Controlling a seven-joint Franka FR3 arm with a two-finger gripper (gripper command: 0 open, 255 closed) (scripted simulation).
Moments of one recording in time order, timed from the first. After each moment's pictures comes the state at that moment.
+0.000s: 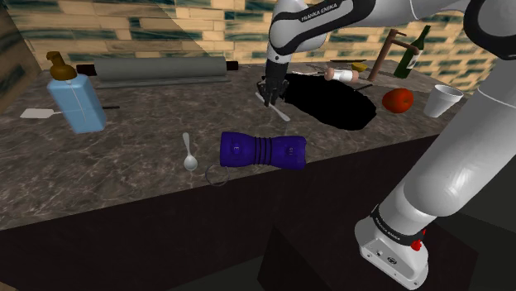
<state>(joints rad) 0.00 0.03 0.06 -2.07 0.04 2.11 0.19</state>
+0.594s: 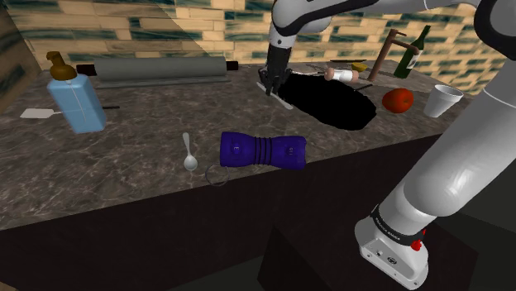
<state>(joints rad) 0.00 -0.01 0.06 -1.99 0.04 1.99 0.19</state>
